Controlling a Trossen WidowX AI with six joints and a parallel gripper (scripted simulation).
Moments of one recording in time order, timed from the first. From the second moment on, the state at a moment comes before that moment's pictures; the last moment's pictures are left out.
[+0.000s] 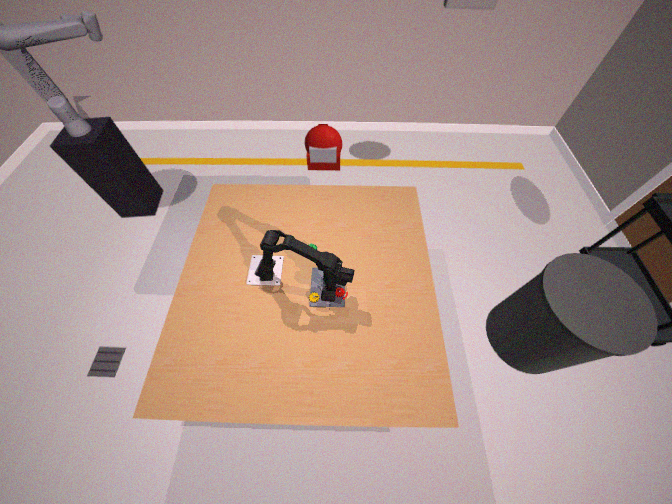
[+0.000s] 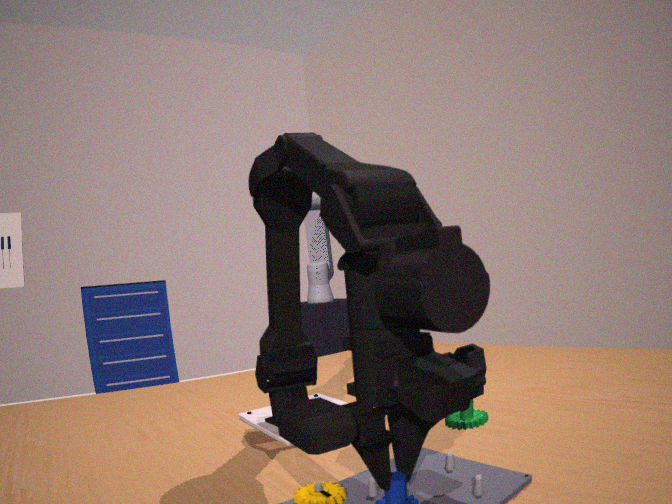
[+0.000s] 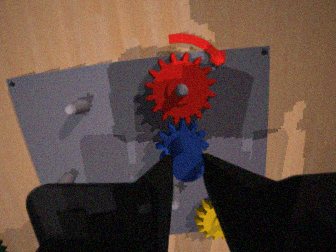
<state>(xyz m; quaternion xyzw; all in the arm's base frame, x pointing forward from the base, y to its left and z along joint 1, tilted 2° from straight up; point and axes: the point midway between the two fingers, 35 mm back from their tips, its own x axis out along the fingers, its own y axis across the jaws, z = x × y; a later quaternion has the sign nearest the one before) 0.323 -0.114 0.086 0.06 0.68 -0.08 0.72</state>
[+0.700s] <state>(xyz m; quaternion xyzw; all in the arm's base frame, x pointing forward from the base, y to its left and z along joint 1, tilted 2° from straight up) 0.323 -0.115 0.084 -0.10 0.68 0.07 0.72</state>
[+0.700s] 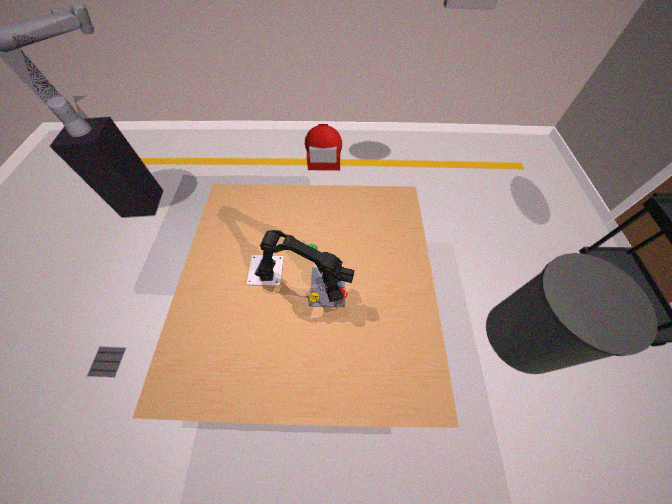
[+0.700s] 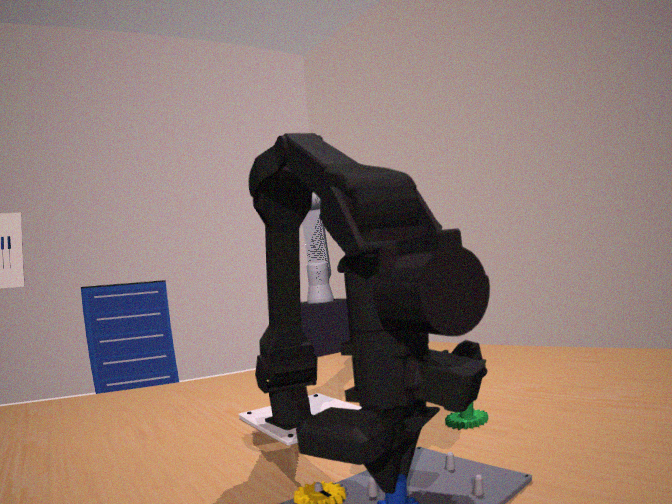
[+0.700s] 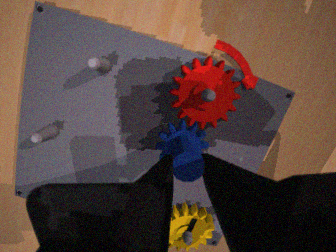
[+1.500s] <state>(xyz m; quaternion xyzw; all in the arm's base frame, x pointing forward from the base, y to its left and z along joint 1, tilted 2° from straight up) 0.322 -0.113 0.123 -0.03 0.69 0.01 0.72</state>
